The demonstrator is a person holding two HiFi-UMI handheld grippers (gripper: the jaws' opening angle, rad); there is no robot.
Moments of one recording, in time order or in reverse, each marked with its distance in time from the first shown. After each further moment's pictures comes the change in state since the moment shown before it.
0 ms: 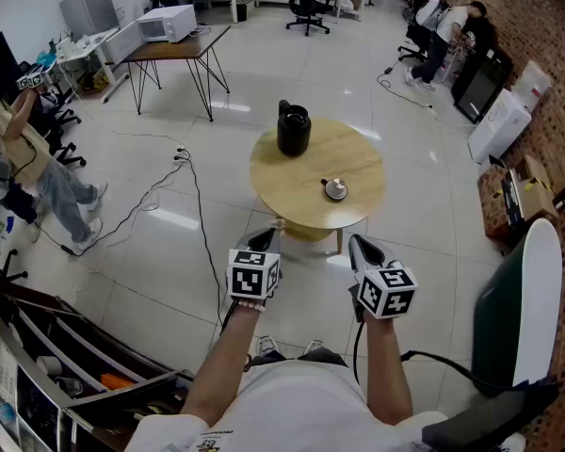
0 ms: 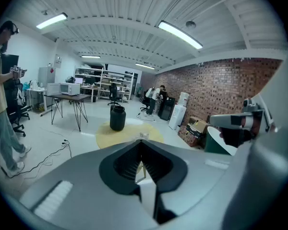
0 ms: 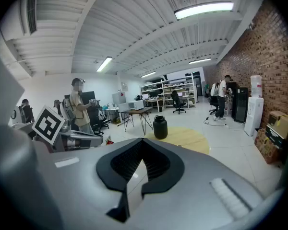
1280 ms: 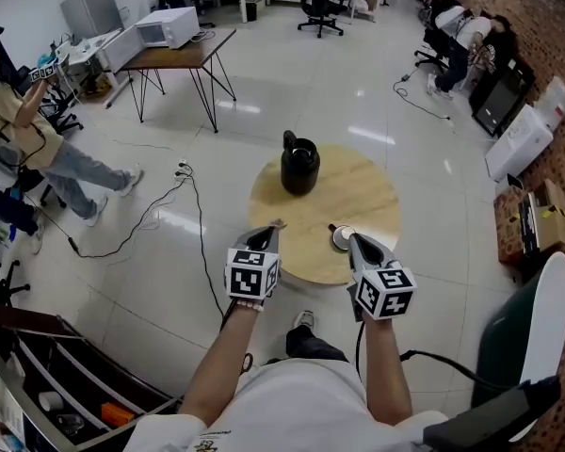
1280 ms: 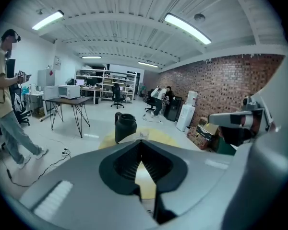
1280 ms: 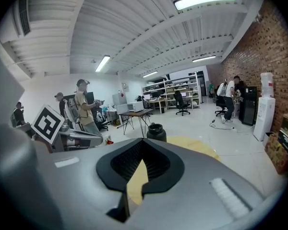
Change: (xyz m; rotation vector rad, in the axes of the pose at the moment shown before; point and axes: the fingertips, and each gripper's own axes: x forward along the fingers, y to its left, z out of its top) left arm 0.150 0.084 0.096 0.020 -0.004 0.043; right arm 0.172 -0.073 0.080 -0.013 -0.012 0.038
